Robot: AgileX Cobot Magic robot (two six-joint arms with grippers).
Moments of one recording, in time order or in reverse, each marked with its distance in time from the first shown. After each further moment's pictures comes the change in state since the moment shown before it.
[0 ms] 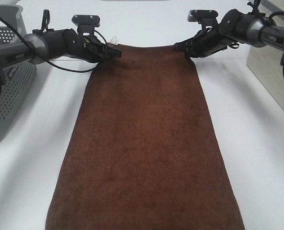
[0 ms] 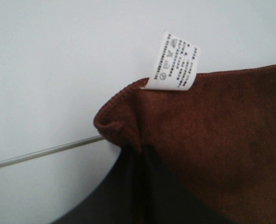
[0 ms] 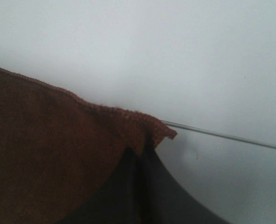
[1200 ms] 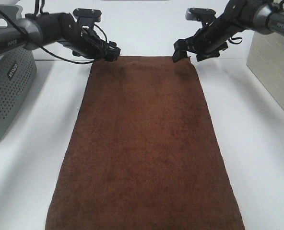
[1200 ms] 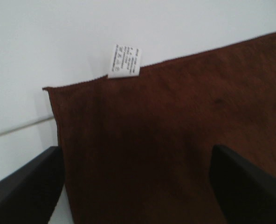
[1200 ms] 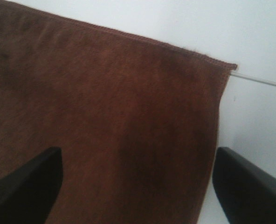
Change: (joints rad) left arm 0.000 -0.074 -0.023 0.055 0.266 0.000; right arm -0.001 -0.087 0.000 -0.018 0.304 0.013
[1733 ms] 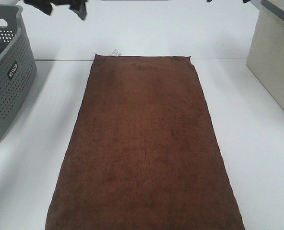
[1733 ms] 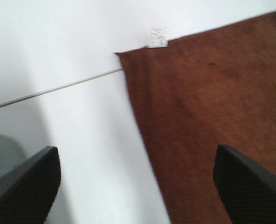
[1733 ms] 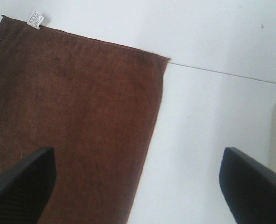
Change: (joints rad) left arm 0.046 -0.354 -0.034 0.193 0.580 -0.151; right arm -0.035 -0.416 -0.001 -0.203 0.415 0.221
